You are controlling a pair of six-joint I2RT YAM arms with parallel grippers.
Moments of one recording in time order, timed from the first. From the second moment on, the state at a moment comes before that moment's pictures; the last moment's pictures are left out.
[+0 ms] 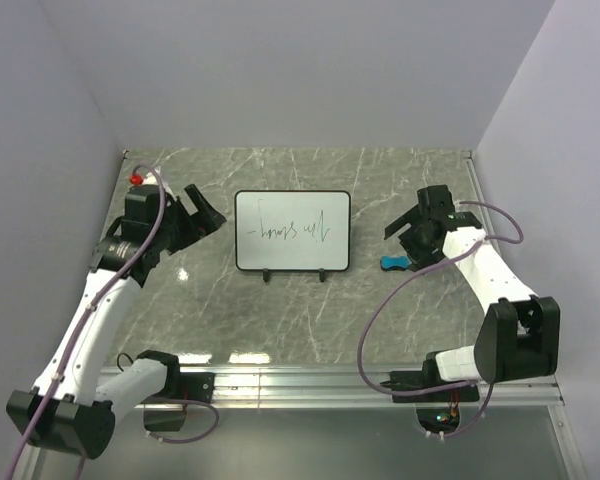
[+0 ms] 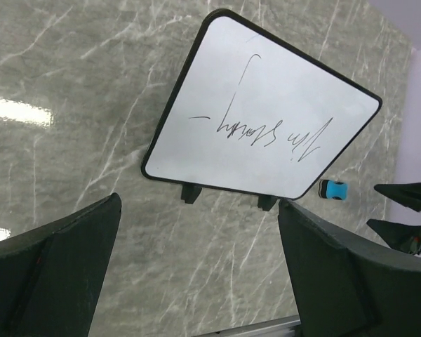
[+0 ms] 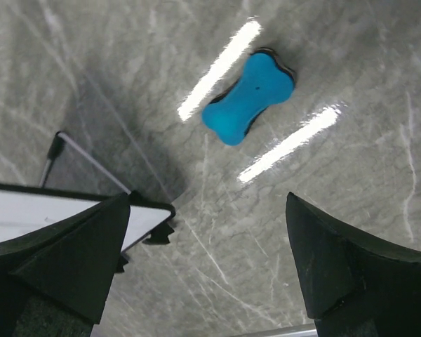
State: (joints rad) left arm -0.19 1.02 1.07 -0.65 0.08 -0.67; right arm 0.10 1.35 1.01 -0.76 0.02 1.02
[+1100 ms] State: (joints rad) left arm -0.24 0.92 1.03 -0.73 -0.03 -0.64; right arm 0.09 1.80 1.16 -0.82 0.15 1.20
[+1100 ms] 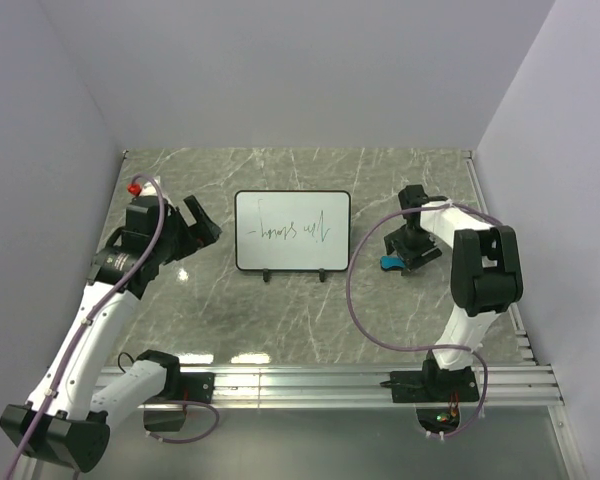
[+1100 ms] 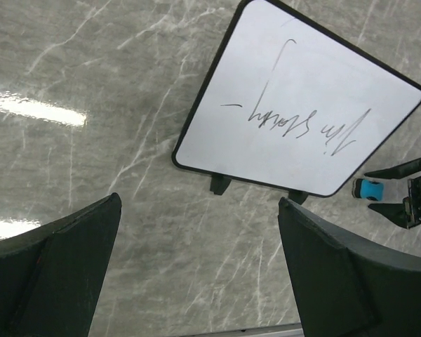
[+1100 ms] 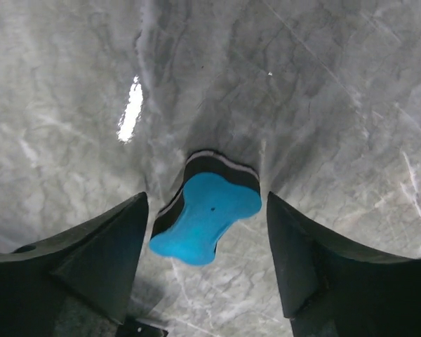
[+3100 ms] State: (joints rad) left arm 0.02 1.86 1.13 0.31 0.89 -0.69; right arm 0.06 1.05 1.08 -1.07 0.25 0.80
